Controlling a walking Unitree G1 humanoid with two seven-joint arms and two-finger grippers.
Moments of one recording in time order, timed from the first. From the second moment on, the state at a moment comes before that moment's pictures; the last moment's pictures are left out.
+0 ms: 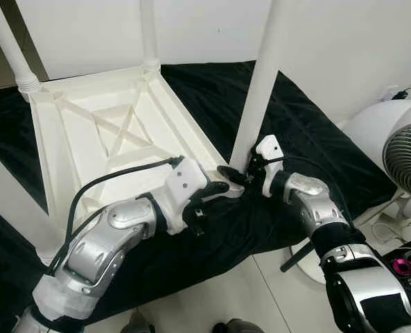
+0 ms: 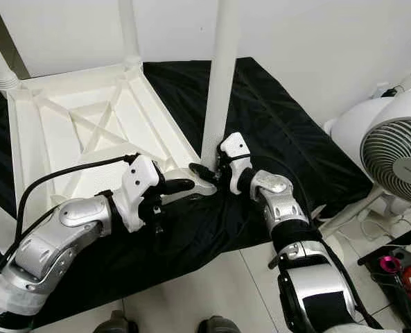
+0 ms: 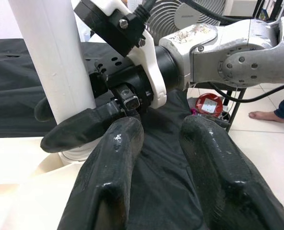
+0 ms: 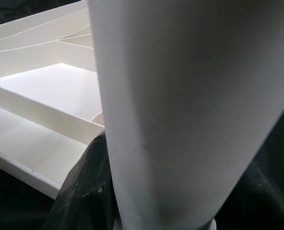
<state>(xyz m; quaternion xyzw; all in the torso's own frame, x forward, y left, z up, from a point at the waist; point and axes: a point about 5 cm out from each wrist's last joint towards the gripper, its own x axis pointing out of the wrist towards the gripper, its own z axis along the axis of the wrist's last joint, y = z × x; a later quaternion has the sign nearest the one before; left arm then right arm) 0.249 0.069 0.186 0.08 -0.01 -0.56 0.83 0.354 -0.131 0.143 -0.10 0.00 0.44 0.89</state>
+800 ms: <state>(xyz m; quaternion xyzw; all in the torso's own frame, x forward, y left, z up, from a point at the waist) 0.253 0.066 0.190 0.08 -0.02 -0.56 0.83 0.335 -0.101 0.135 0.00 -0.03 0.17 0.98</state>
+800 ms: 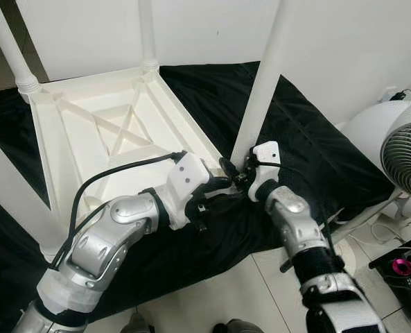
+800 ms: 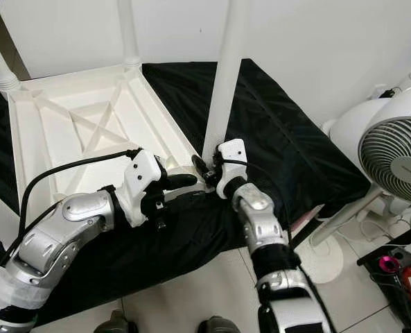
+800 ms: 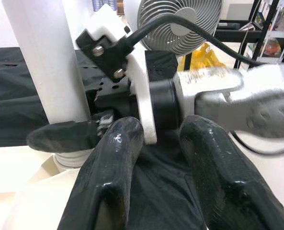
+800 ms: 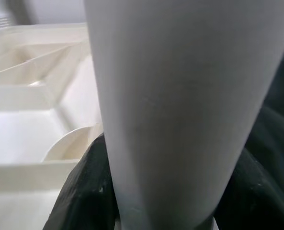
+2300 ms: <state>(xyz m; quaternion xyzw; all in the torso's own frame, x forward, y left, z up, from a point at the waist) 0.255 0.066 0.188 0.08 -0.02 -0.55 0.83 0.324 -0.138 0.140 -0.08 -0.02 0.31 0.95</state>
